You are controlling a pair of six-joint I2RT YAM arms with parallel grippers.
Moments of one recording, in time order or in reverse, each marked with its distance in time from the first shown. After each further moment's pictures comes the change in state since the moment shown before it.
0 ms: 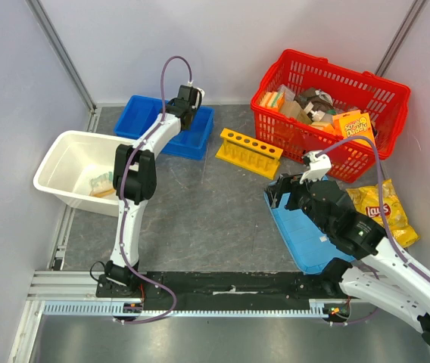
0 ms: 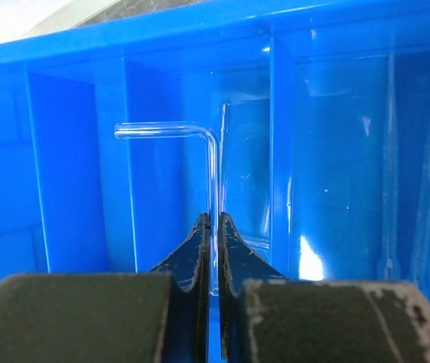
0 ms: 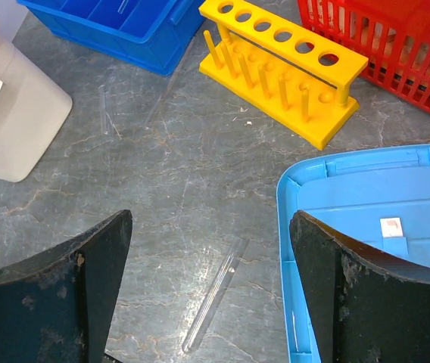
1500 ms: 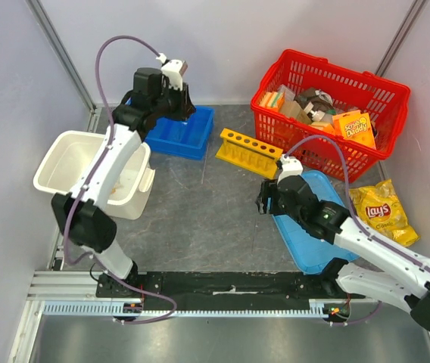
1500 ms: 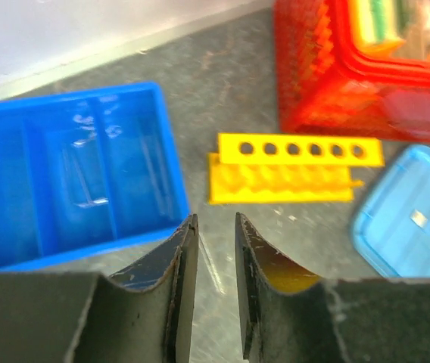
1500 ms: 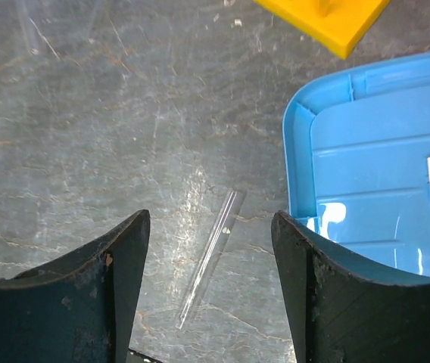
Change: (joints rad) left arm 0.003 -0.634 -0.288 0.000 0.558 -0.275; right arm 0.000 0.244 -0.051 0.011 -0.049 0.099
